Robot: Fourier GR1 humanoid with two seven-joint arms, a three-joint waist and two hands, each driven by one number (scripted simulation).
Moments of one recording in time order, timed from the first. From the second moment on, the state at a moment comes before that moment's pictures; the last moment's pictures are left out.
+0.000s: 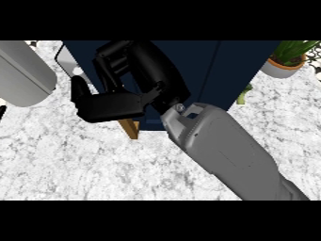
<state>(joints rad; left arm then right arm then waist) 0.04 0.58 0.12 -1.37 0.85 -0.44 -0.35 -0.96 0.00 0.42 -1.42 -0.36 -0.28 0.37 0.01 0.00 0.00</state>
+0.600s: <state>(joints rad) 0.02 0.56 0.15 -1.37 0.83 -0.46 -0.32 -0.96 -0.01 0.34 -1.24 -0.34 -0.09 0.20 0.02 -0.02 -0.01</state>
